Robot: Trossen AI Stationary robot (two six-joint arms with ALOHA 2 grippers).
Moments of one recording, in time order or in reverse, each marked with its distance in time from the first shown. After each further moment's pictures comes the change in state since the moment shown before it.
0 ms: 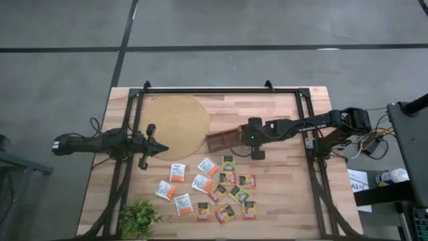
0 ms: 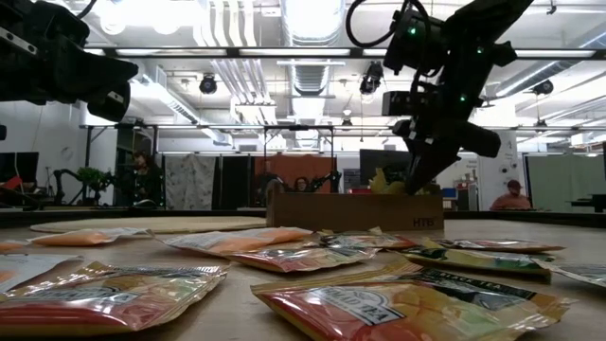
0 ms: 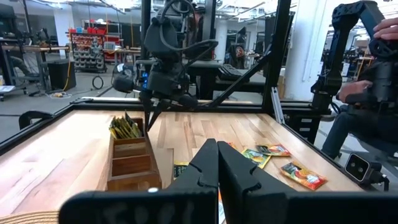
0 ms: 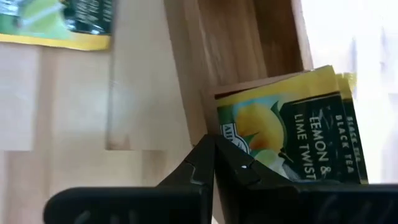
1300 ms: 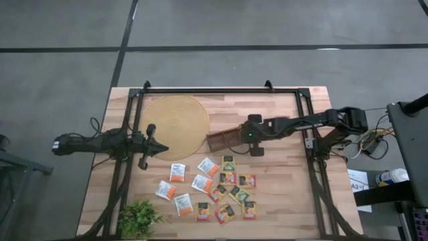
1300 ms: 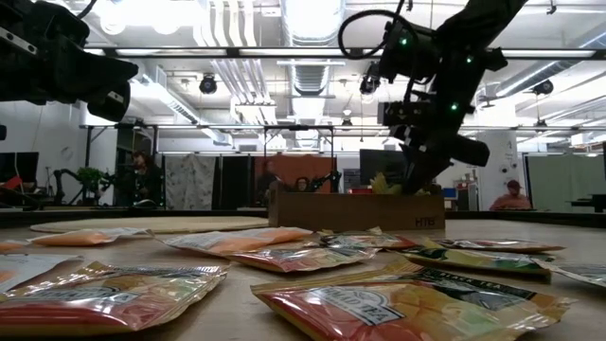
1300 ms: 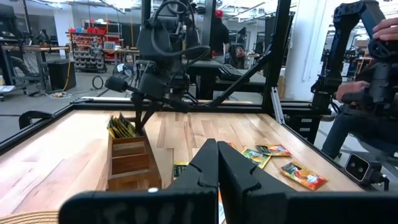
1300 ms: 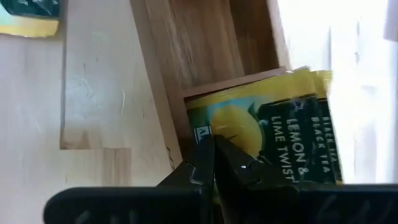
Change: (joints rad) left arm 0.001 0.000 0.000 0.000 0.000 0.000; right arm -0.034 0.037 0.020 -0.005 0.050 -0.040
